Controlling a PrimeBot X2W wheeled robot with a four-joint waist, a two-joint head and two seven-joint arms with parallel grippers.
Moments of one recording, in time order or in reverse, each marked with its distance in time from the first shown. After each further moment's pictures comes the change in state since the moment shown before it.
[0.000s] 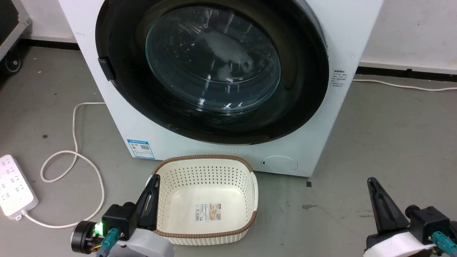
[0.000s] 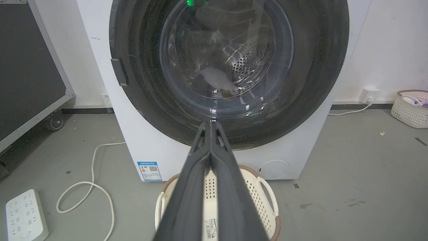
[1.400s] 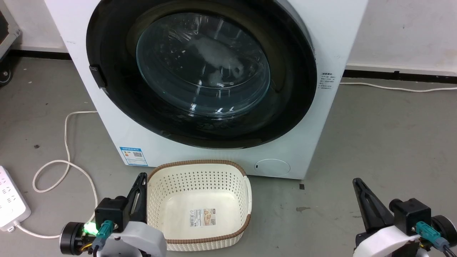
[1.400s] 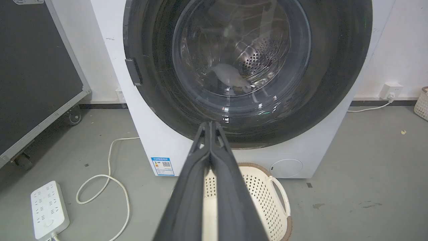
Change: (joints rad) left arm 0.001 -0.012 0.043 -0.046 0.034 0.053 0.104; right arm -0.016 0.000 0.052 -0.012 -0.001 0.000 0.107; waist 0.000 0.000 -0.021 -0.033
